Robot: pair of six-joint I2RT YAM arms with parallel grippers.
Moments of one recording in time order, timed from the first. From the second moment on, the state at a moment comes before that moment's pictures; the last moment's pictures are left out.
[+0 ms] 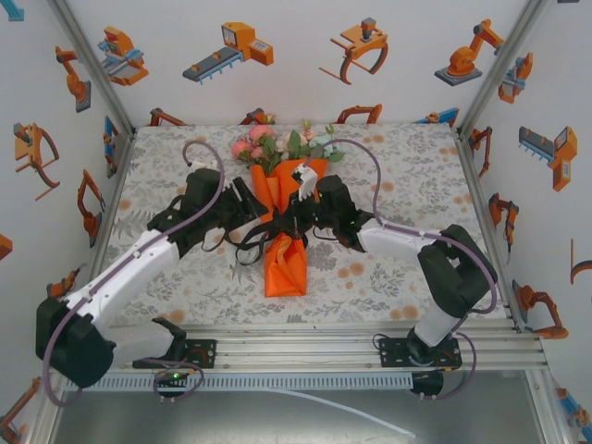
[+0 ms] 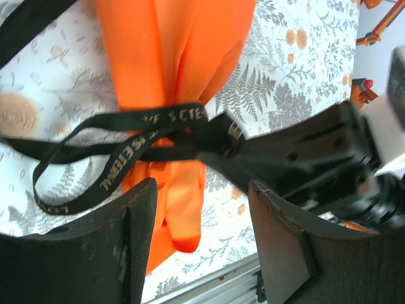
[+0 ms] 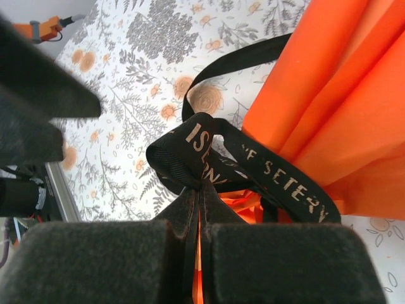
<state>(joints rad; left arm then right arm) -0.57 1.23 0.99 -0.37 0.05 -0.82 0.71 1.66 0.95 0.31 -0.43 0.35</state>
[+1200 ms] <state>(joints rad) -0.40 1.67 1.07 -0.21 0.30 -0.75 1.19 1.76 0.97 0.36 -0.05 0.13</state>
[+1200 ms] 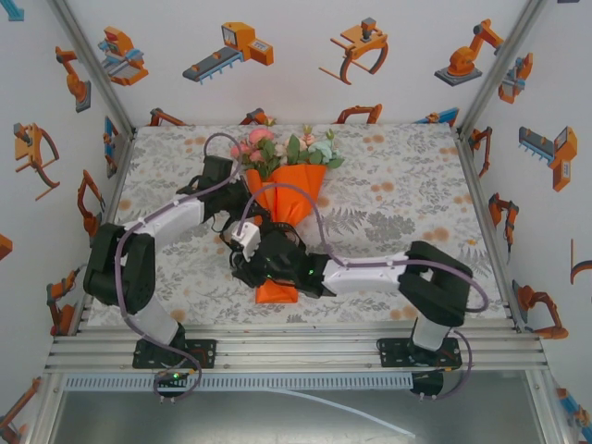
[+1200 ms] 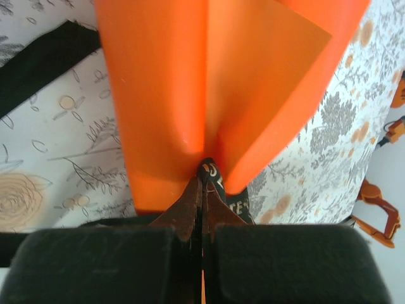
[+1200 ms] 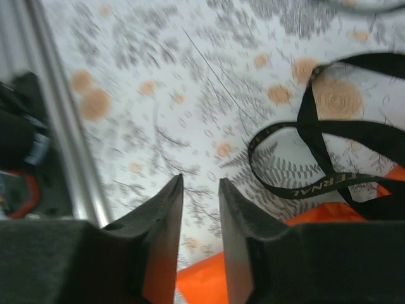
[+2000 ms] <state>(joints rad) -0.35 1.75 1.06 -0.08 0.42 -0.77 1.20 2.08 1.21 0.32 0.13 -0.19</state>
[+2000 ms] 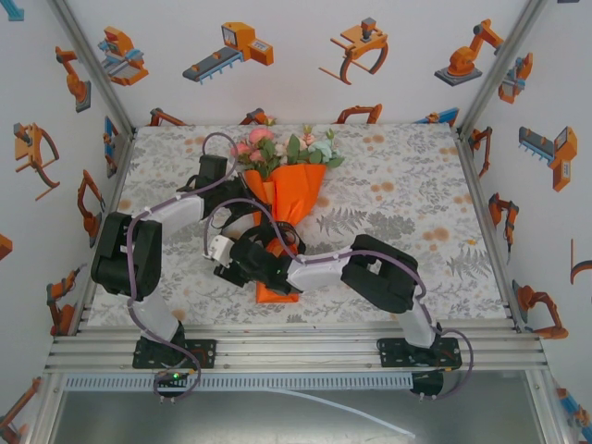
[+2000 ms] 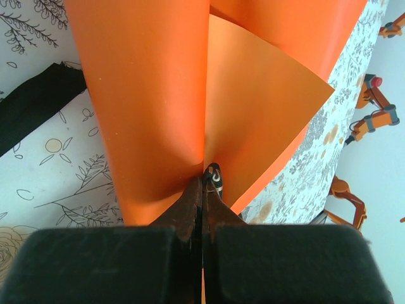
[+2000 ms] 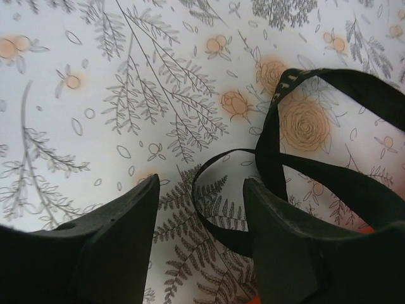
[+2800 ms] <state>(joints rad) -0.33 1.67 1.03 -0.11 0.42 -0.66 1.14 1.68 1.14 0.20 0.03 -0.16</state>
